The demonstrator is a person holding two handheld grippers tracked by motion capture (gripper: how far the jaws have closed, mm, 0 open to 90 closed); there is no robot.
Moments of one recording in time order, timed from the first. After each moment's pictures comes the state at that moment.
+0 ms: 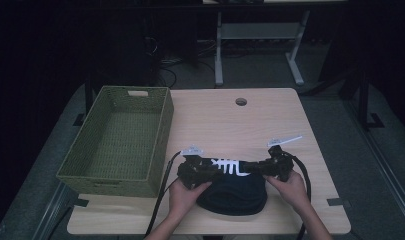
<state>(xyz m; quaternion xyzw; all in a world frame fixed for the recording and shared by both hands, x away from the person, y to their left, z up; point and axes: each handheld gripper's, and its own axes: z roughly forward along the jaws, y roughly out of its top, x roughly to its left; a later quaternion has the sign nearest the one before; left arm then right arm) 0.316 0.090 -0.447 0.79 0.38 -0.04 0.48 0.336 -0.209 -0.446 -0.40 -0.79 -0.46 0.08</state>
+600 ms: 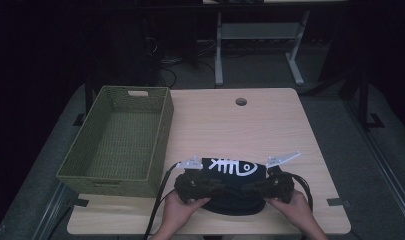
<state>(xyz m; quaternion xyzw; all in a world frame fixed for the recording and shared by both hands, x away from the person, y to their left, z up) 0.275 0.095 -0.443 0.81 0.32 -0.09 0.48 0.282 -0.195 -0.448 -0.33 -0.81 -0.46 0.14</state>
